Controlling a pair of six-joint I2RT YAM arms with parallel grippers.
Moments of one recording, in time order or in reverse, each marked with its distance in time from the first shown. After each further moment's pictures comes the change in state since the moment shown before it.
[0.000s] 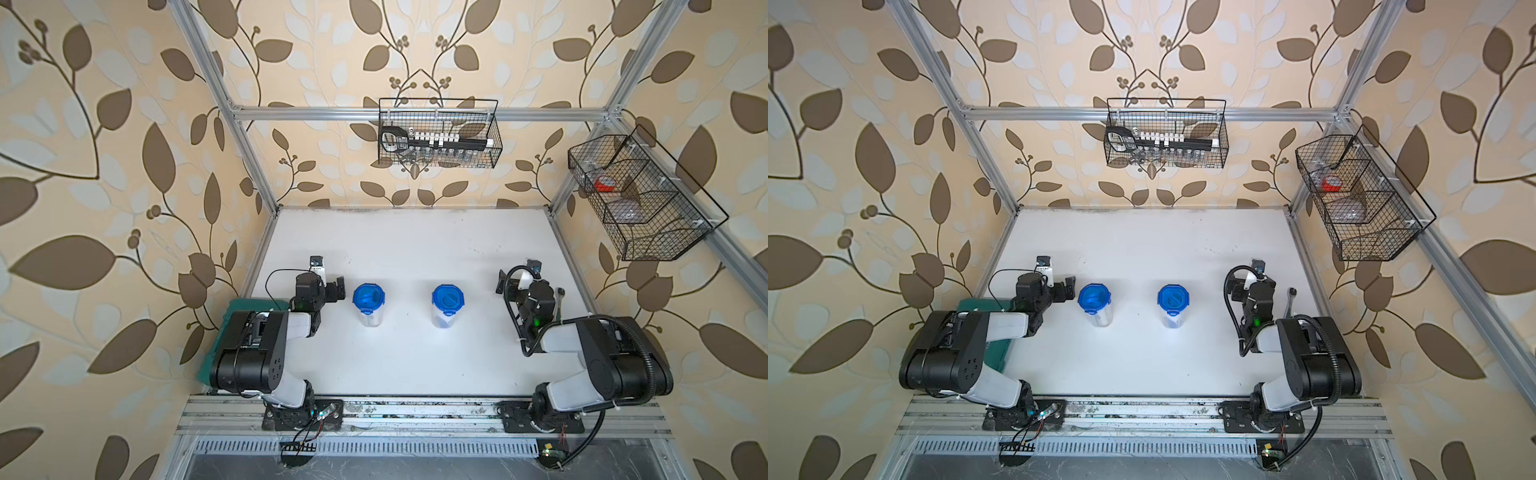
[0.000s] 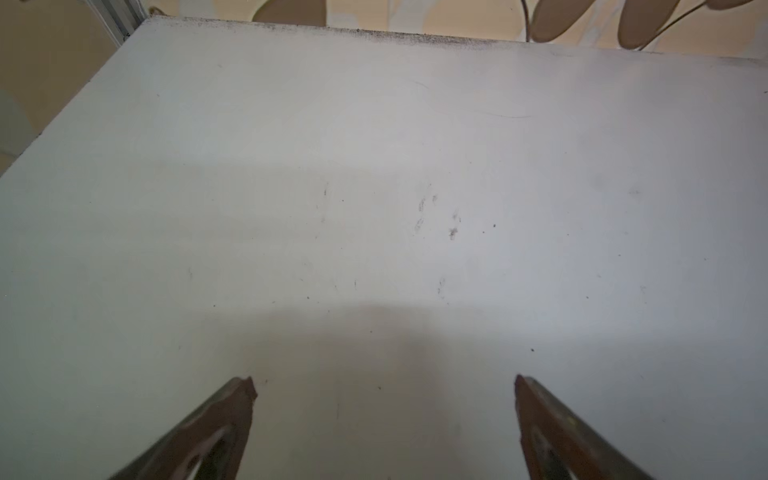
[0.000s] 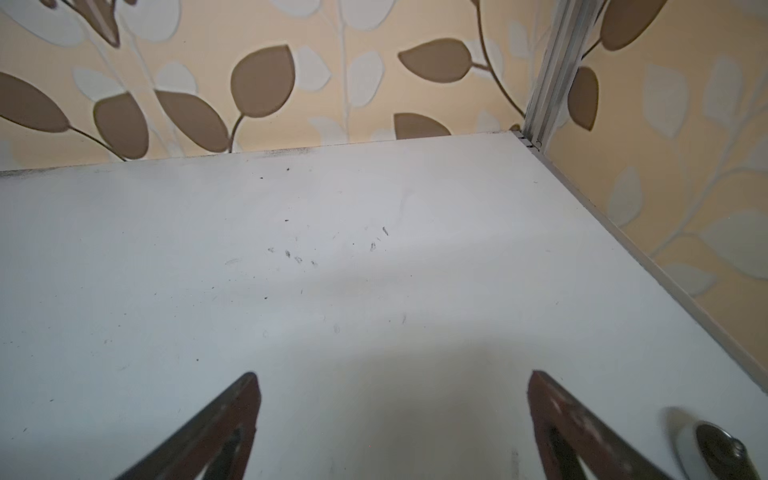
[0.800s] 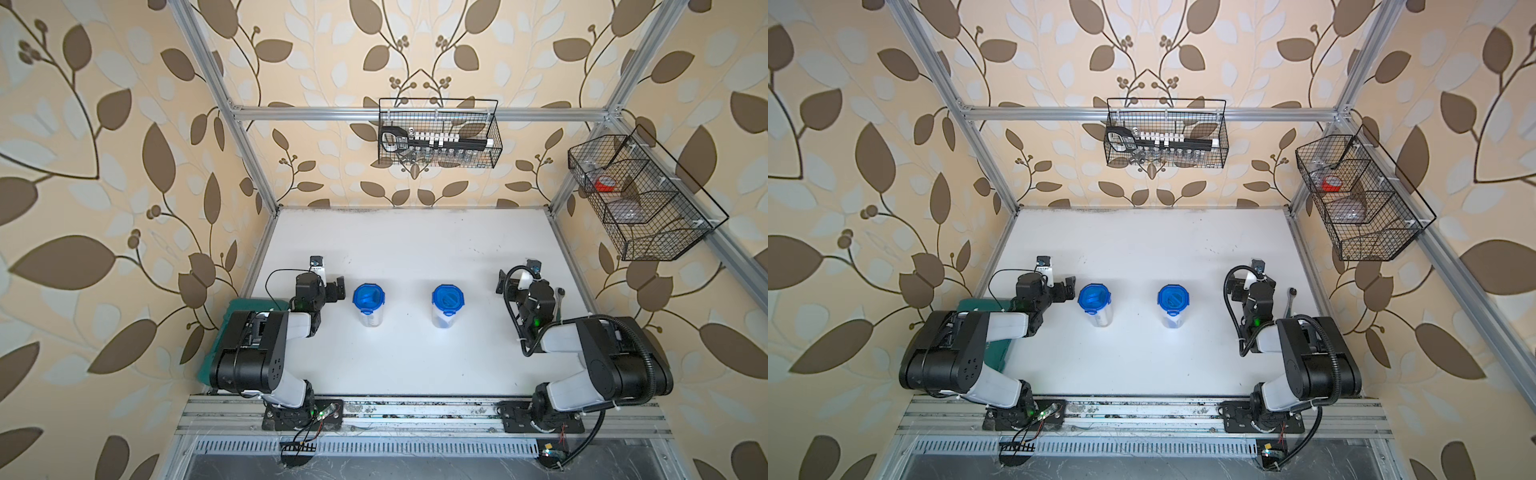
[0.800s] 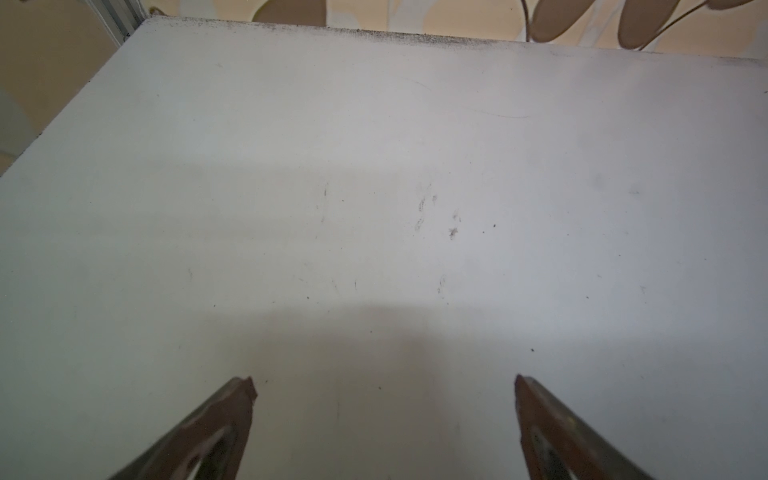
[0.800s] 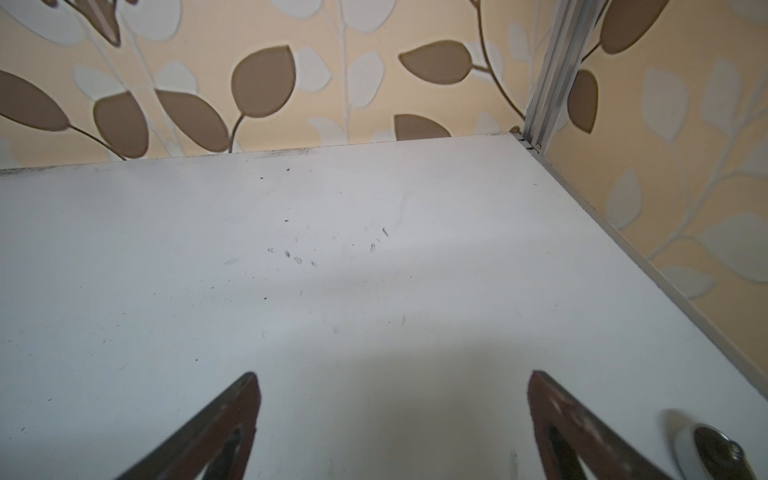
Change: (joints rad) left arm -0.001 0.000 0.000 0.001 -0.001 0.000; right arm 0.000 0.000 0.000 0.003 0.000 -0.007
